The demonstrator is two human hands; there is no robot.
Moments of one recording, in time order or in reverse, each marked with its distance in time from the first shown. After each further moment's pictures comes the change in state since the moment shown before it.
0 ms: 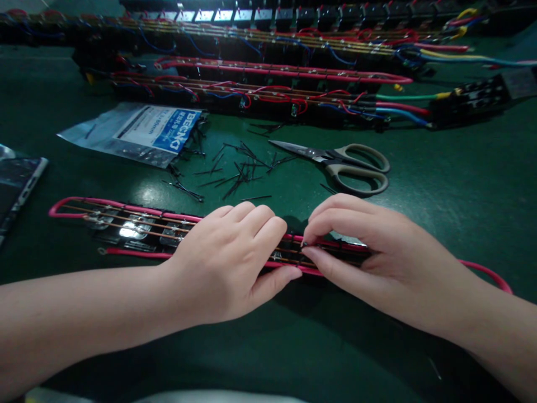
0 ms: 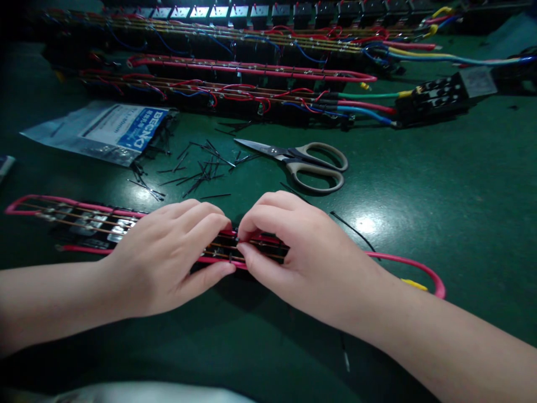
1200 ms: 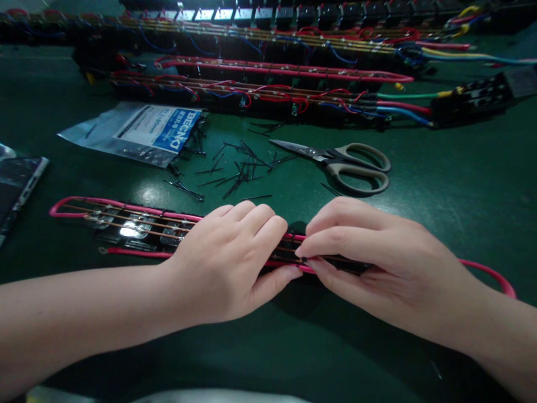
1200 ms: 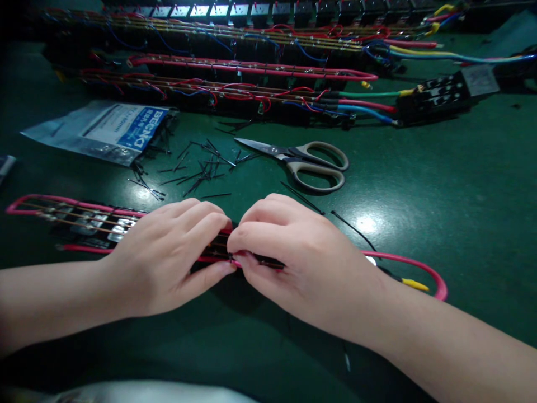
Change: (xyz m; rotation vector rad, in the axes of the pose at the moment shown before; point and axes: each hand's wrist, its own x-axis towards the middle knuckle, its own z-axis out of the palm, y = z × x) left_hand 0.000 0.000 0.000 -0.029 -0.005 -0.015; right_hand -0.001 -0.003 0.001 -0.039 0.017 -0.193
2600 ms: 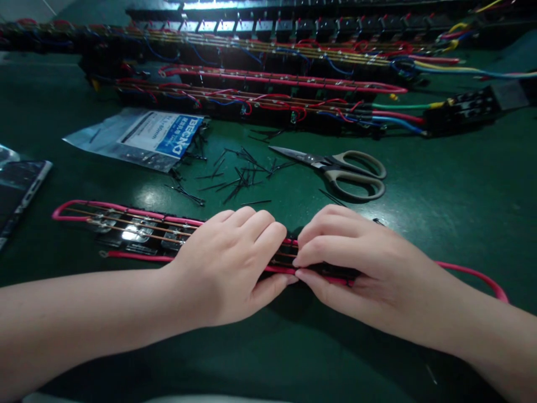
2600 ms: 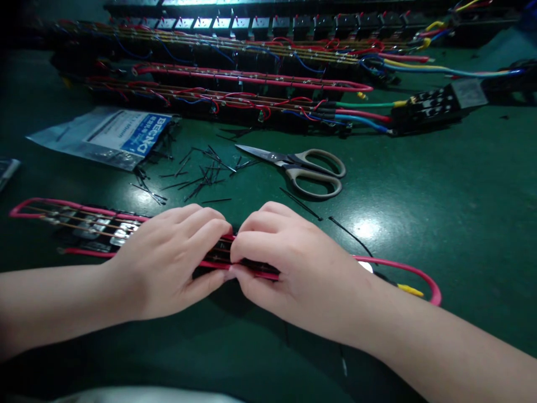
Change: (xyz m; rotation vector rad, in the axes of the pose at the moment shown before) left_hand 0.001 0.000 -0.002 0.050 -0.056 -0.015; right_hand 0.001 0.002 0.000 0.068 -0.088 0.035
